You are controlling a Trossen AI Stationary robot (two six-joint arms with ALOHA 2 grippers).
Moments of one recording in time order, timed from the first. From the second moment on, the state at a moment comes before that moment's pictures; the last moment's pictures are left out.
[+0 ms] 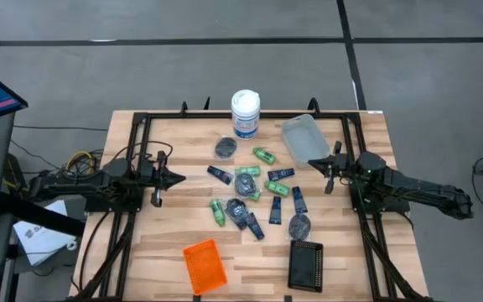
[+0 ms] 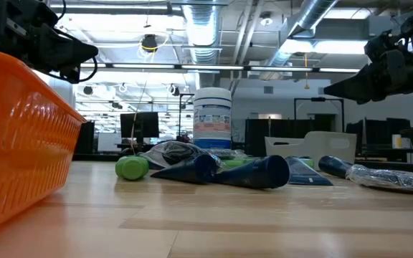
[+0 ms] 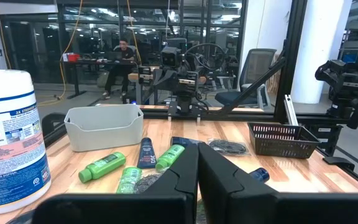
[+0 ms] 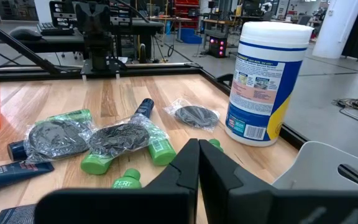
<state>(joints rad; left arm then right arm) 0.08 0.11 0.01 0.17 0.04 -0.03 -0.31 0.13 0.01 0.01 0.00 -0.06</state>
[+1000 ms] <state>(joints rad) 0.08 0.11 0.01 0.30 0.04 -0.09 -0.32 0.13 0.02 0.20 0.00 0.43</state>
